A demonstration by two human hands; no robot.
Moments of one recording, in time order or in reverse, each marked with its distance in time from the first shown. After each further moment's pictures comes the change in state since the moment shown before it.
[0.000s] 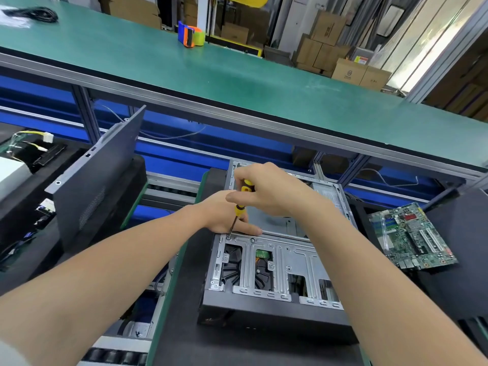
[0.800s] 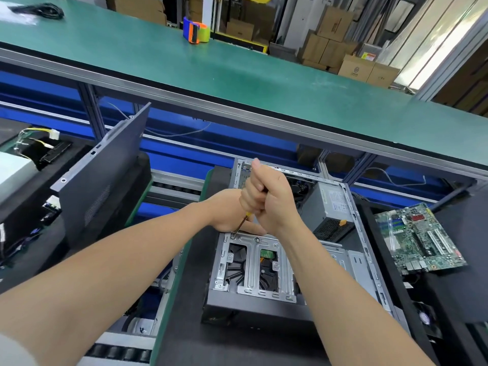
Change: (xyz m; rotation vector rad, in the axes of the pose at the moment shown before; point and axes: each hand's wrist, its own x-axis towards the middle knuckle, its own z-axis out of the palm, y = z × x) left_hand 0.002 -0.006 -0.001 0.237 -0.044 0.119; right_hand 0.012 0.009 0.069 1.610 0.352 -0.151
